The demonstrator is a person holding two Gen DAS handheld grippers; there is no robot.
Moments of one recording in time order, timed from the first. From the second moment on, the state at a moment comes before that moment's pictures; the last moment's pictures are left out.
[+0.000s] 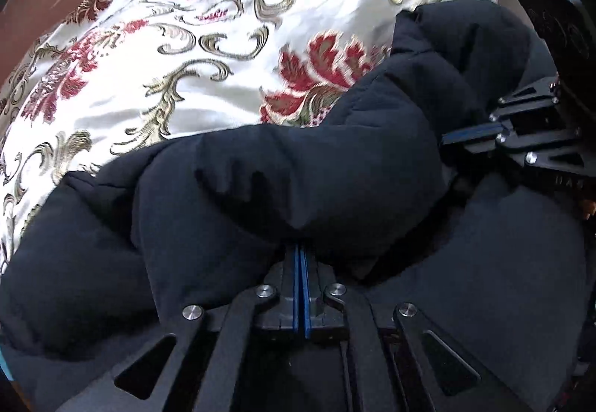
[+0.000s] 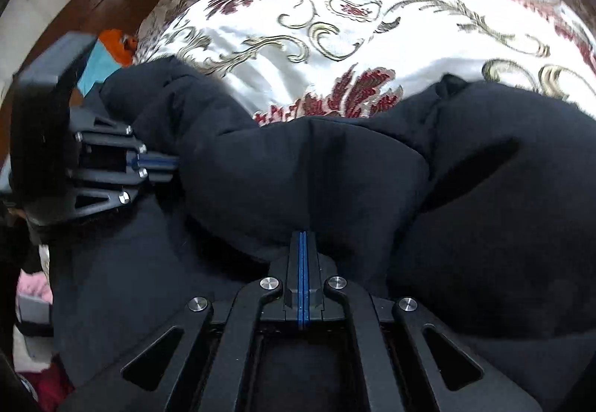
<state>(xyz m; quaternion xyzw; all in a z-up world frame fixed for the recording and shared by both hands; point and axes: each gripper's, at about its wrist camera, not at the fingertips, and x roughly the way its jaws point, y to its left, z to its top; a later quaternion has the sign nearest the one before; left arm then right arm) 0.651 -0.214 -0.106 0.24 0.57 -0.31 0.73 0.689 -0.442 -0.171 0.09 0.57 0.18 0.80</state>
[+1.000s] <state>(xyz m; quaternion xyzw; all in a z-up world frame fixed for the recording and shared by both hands) 0.625 -0.170 -0.085 0.19 0.50 -0.23 0.81 0.658 -0.459 -0.154 0.07 0.49 0.12 0.86</state>
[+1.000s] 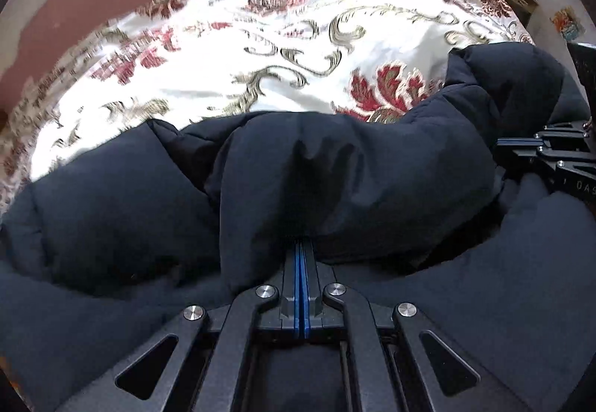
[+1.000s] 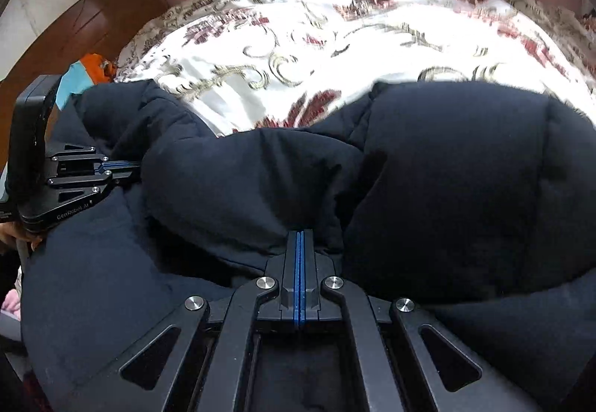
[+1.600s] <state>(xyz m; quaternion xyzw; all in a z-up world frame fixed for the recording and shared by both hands) 0.562 -0.124 0.029 -0.01 0.41 -0.21 0.89 0.565 -0.445 -0.030 0.00 0.37 0.05 0.93</state>
